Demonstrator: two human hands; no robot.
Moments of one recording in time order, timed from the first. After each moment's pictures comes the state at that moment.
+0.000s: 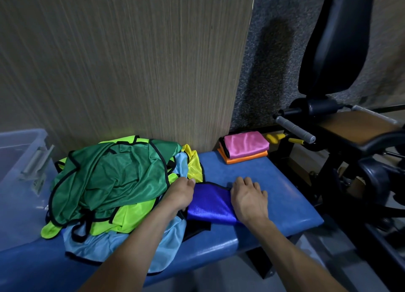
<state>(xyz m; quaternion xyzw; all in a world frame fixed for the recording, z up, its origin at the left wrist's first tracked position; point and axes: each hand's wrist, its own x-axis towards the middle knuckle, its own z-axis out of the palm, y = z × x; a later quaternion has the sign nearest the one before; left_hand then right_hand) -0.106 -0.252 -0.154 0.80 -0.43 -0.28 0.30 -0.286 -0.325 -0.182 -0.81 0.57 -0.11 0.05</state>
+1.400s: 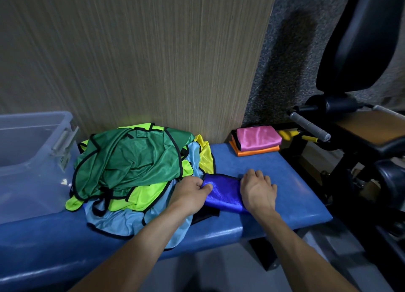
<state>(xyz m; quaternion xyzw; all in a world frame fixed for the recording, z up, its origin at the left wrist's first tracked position) -0.130 -0.203 -0.152 0.79 -0.39 -0.29 0.37 -0.282 -0.320 -0.177 -0.80 0.59 -0.12 0.06</state>
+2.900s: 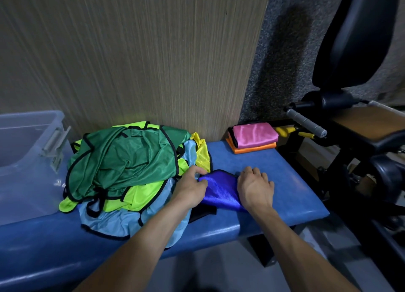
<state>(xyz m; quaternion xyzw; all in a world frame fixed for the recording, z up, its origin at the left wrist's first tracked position) -0.132 -0.222 -0.157 0.77 -0.37 -0.31 0.42 -0.282 -0.320 -0.179 -0.80 0.59 -0.12 0.05</state>
